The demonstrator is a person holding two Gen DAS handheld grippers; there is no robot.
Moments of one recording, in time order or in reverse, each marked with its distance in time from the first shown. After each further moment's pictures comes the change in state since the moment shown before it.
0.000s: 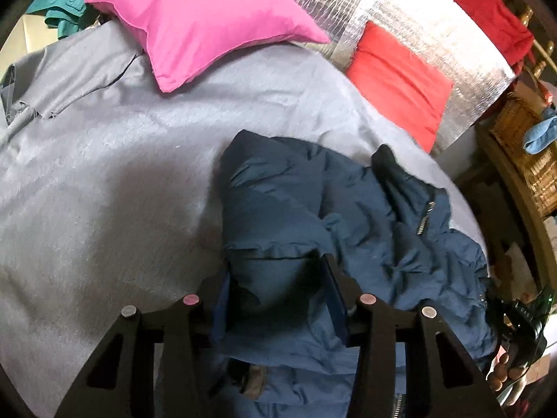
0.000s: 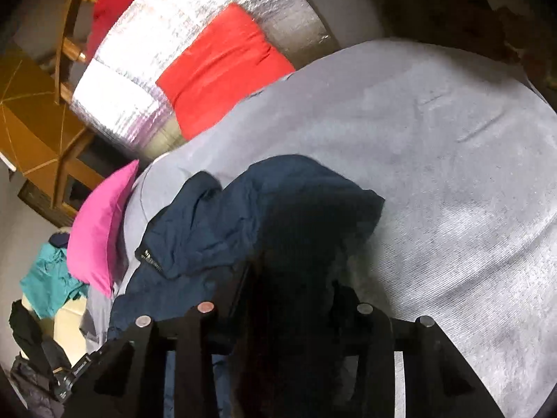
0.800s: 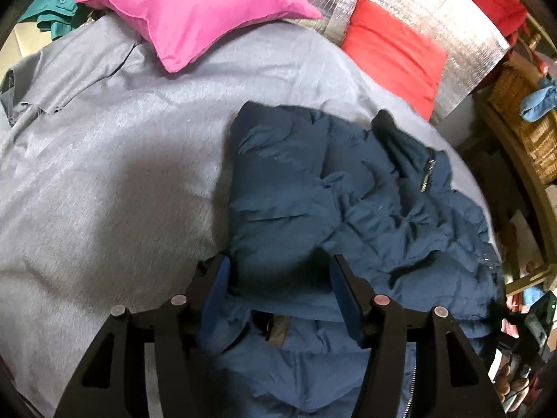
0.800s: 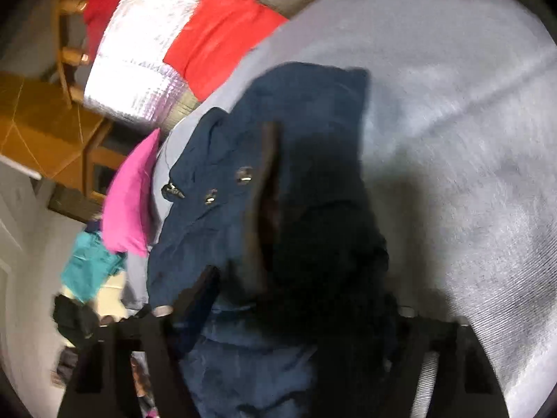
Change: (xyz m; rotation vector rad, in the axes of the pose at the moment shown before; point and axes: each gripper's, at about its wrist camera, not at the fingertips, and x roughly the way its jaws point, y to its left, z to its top) left arm -0.025 0.005 -0.020 0.068 0.074 -0.011; right arm -0.026 -0.015 -0.069 0.066 0.150 0.111
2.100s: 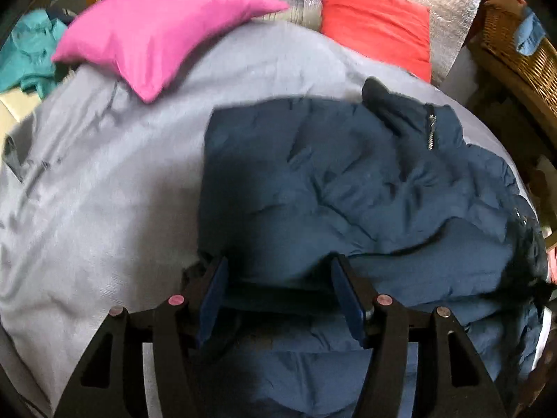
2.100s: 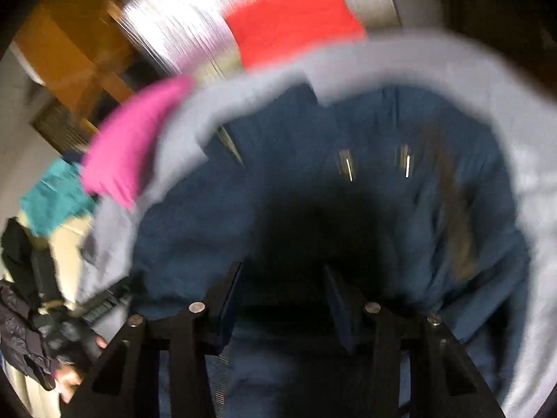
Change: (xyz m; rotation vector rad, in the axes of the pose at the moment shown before) left arm 0.010 -0.039 -0.015 0.201 0.010 0.169; right arm 0.056 0.099 -0.035 -0.269 0.067 -0.141
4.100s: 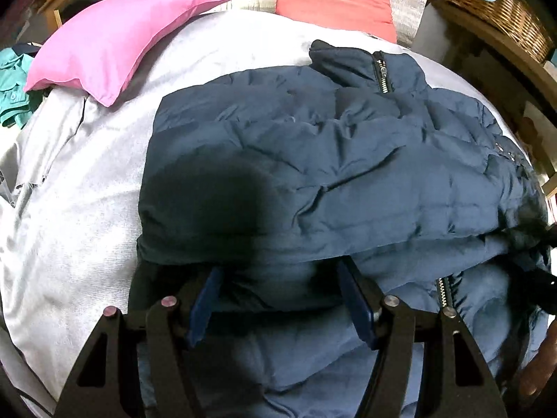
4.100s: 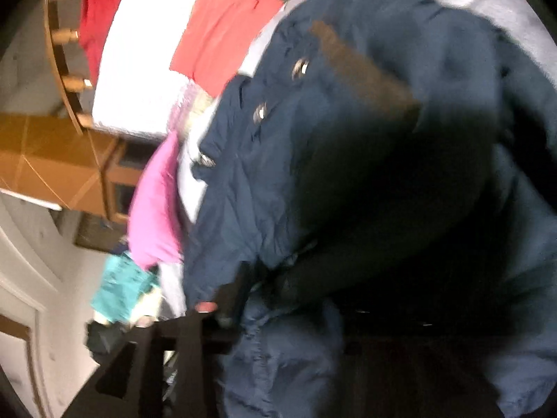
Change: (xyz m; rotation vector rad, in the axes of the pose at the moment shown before) left arm -0.006 -0.058 -0.030 0.159 0.048 0.008; right arm 0.000 -0.059 -0.040 0.486 -0.111 0.358
